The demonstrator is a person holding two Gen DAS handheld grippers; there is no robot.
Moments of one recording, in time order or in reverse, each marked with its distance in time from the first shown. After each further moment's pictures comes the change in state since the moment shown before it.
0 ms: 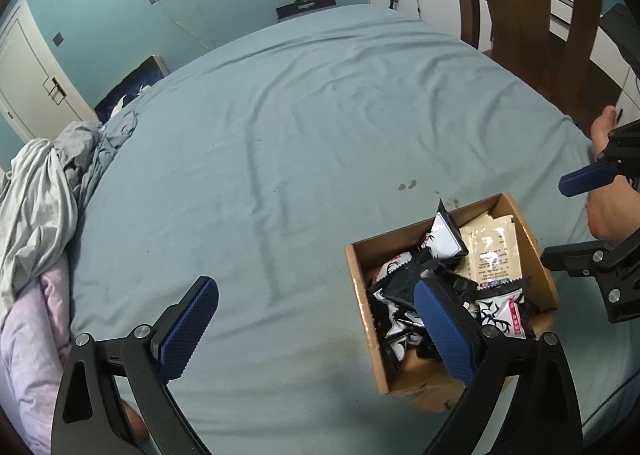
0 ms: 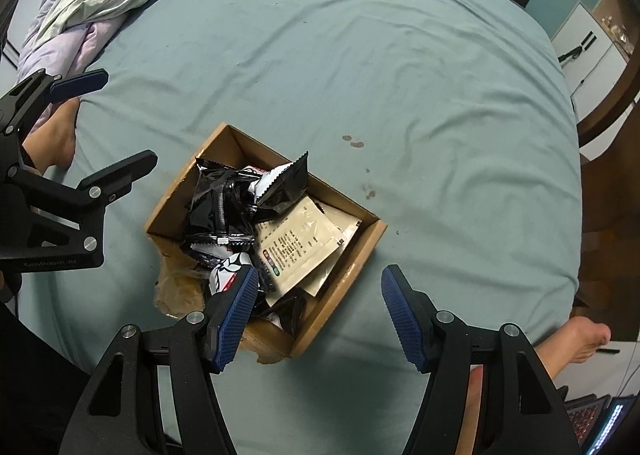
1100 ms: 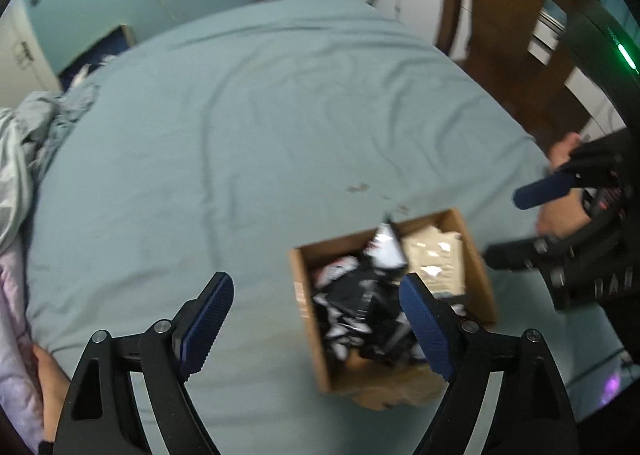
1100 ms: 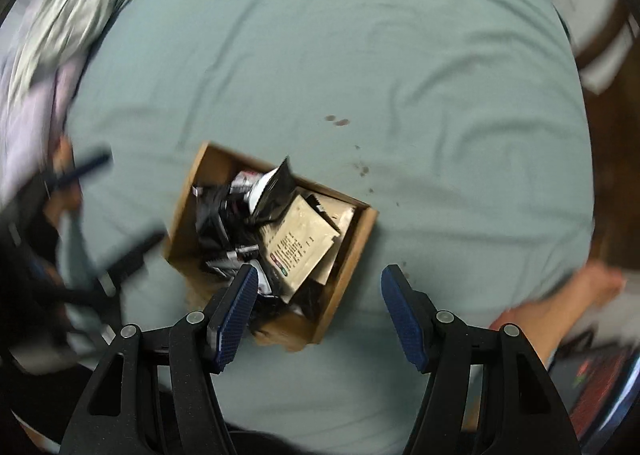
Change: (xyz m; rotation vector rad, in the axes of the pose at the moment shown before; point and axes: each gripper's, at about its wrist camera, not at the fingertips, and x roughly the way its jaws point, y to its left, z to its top) left arm -0.002 0.001 0.013 -0.091 0.053 -0.179; right arm -0.004 -0.007 0.040 0.070 0.105 0.010
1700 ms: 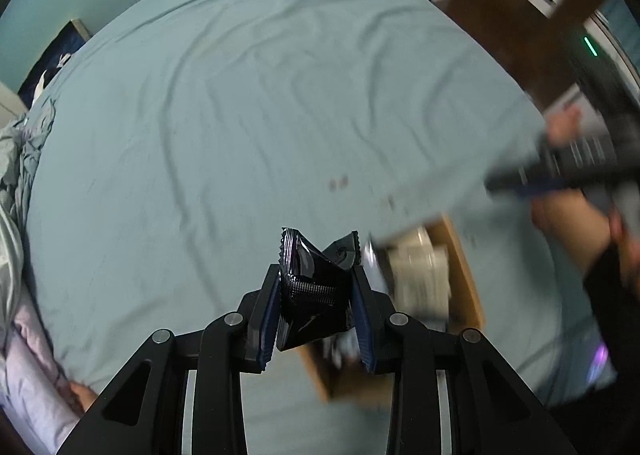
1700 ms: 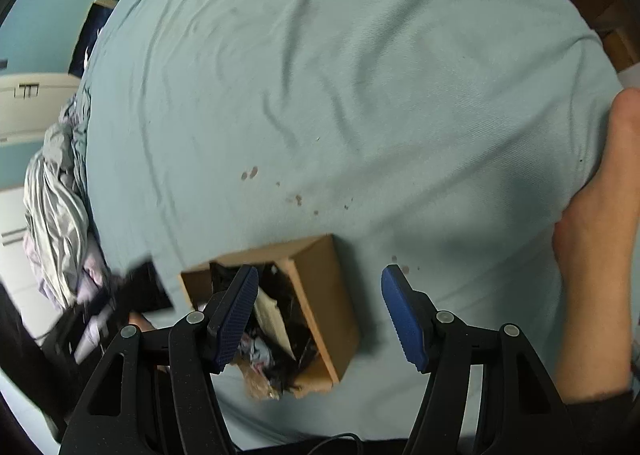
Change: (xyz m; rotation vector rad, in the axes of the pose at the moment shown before) left arm 0.008 -0.023 0.055 0.151 0.273 -0.053; right arm 0.021 -0.152 -0.016 0.783 0.104 0.349
